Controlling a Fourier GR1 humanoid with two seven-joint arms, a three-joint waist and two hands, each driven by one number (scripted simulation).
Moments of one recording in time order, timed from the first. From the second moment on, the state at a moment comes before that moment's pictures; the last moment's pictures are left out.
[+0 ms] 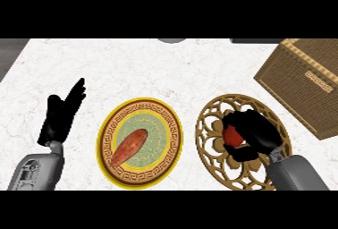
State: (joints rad) left arm -0.21 0.19 0.08 -1.39 -0.14 -0.02 0.23; right arm -0.23 -0.32 0.31 -1.38 1.14 0.14 -0.20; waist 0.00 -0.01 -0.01
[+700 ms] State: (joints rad) left arm -0.19 0.20 0.10 -1.40 -0.13 -0.02 0.23; right arm -0.07 -0.27 0.13 -1.87 0.75 0.46 -0.16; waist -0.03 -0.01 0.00
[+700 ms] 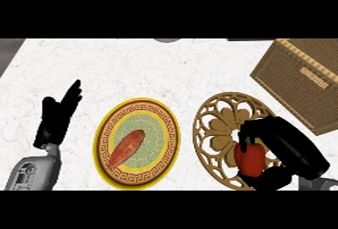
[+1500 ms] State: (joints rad) left arm -0.21 0.20 0.10 -1.40 -0.13 -0.04 0.24; right arm -0.56 -0.30 -0.33 -2.15 0.02 0.71 0.65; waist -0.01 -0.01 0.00
